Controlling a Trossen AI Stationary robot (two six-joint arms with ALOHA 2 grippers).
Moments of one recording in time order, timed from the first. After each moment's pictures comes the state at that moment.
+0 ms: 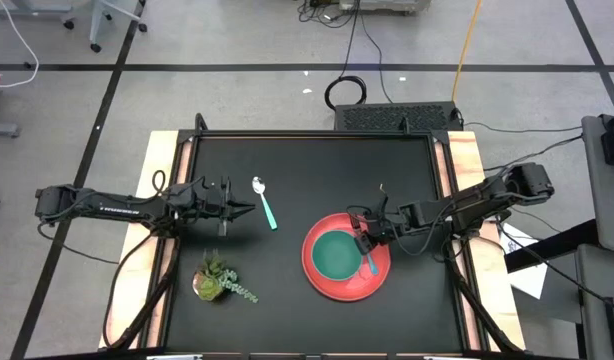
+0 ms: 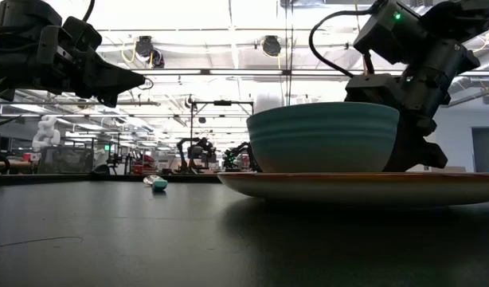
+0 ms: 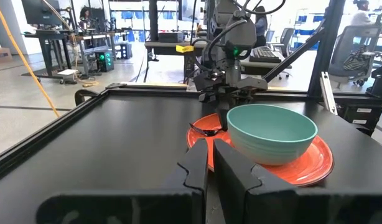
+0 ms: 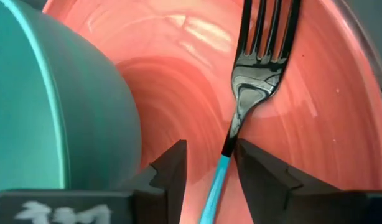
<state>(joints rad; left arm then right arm) 0.12 0.71 0.02 0.68 0.11 -0.01 0.14 1.39 0.53 -0.18 0.02 1.14</state>
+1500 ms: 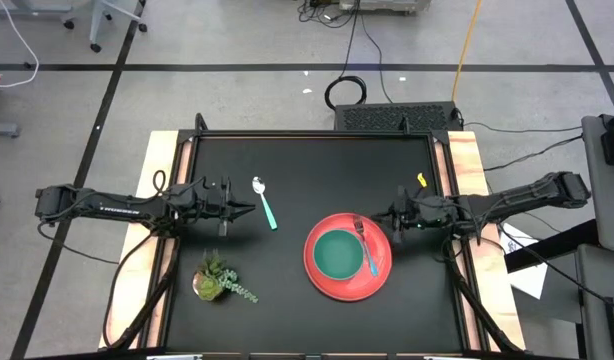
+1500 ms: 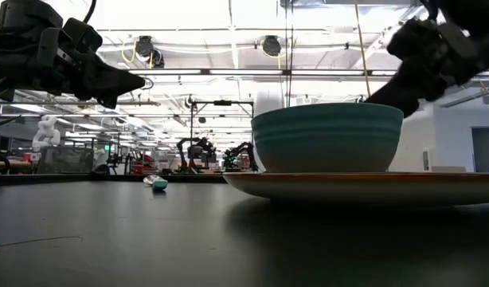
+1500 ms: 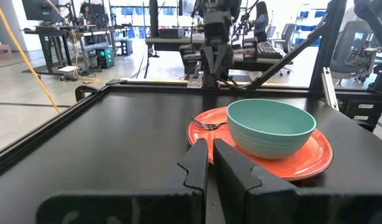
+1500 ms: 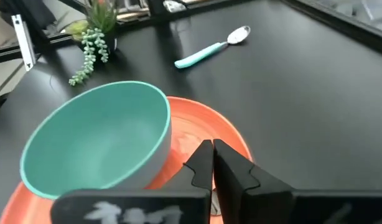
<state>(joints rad) 0.12 0.71 0.02 0.66 0.10 -0.01 0.14 0.70 0.22 0.07 0.24 0.30</state>
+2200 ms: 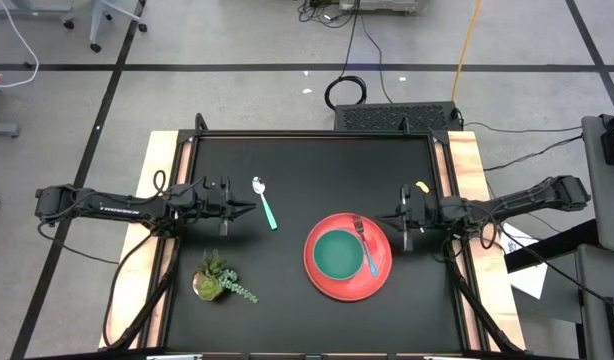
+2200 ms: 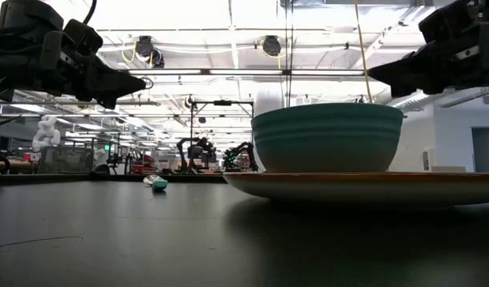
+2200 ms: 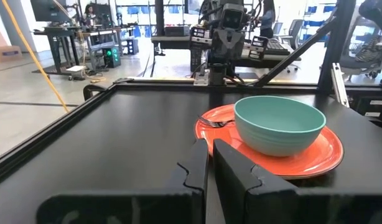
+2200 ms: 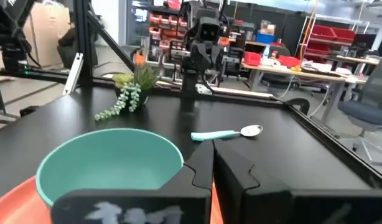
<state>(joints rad) 0.12 0.71 0.02 0.65 0.08 0.01 0.14 0.59 0.02 0.56 0.15 -0.12</state>
